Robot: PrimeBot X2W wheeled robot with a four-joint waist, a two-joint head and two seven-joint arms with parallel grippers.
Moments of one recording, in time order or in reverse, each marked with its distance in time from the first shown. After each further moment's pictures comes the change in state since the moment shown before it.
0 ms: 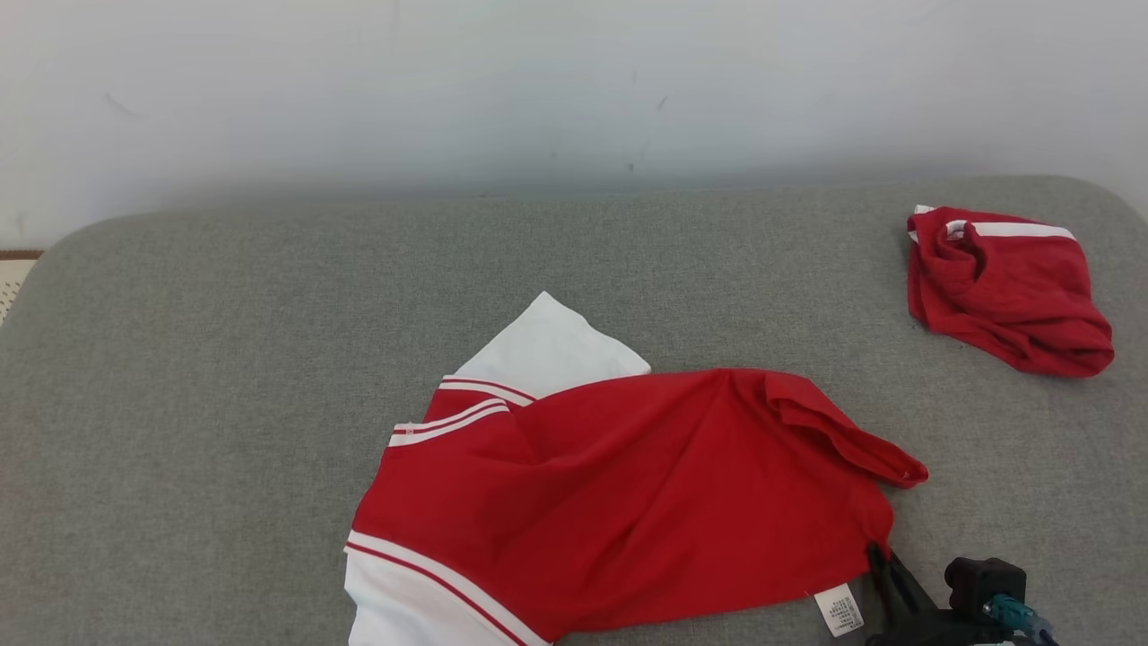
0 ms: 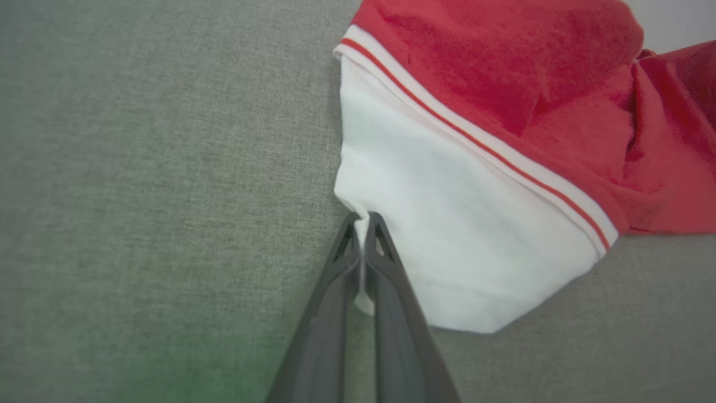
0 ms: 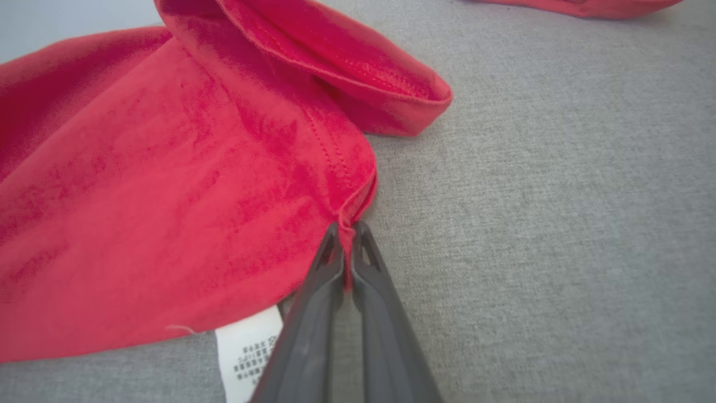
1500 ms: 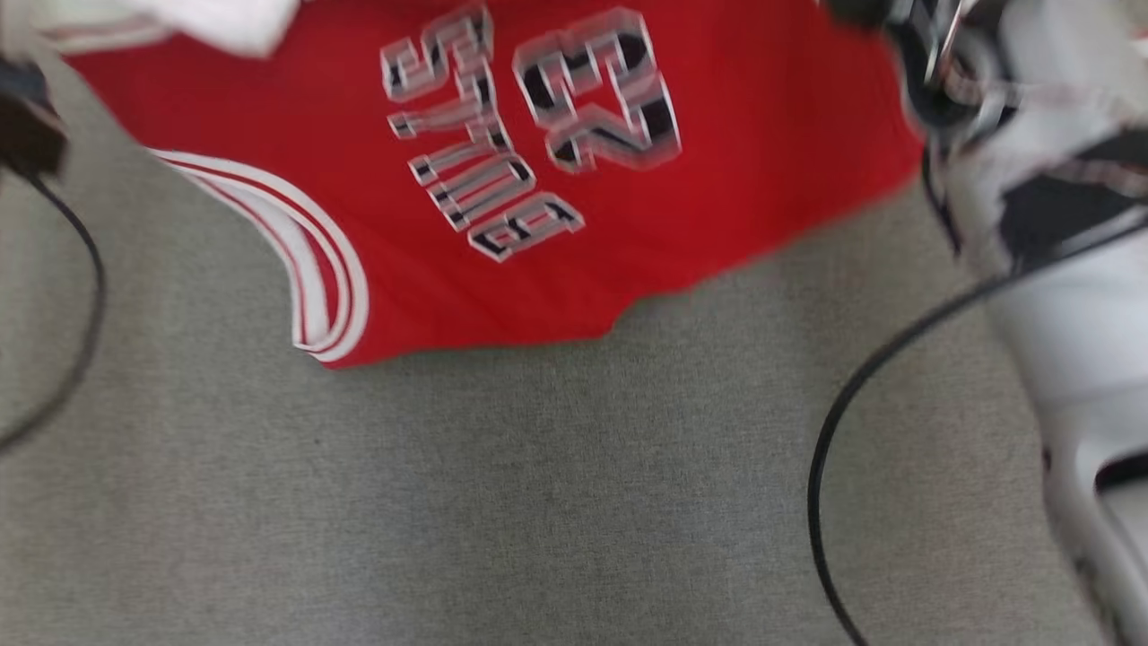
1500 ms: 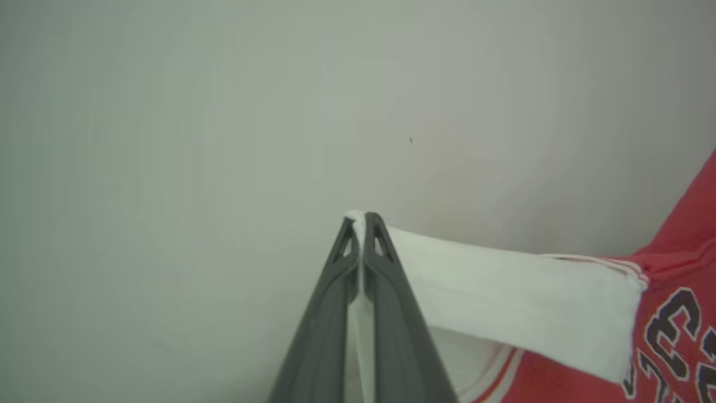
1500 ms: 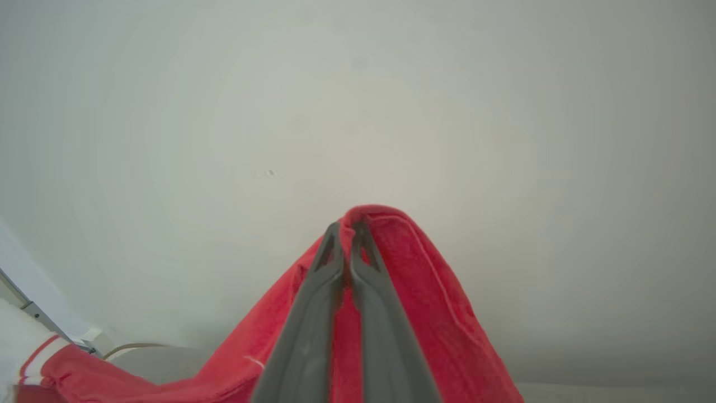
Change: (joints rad) left arm -1.049 0.420 -0.116 -0.092 -0.102 -0.007 0.158; right arm -1.092 -0.029 0.257 0.009 0.352 0.000 0.216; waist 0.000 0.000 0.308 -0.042
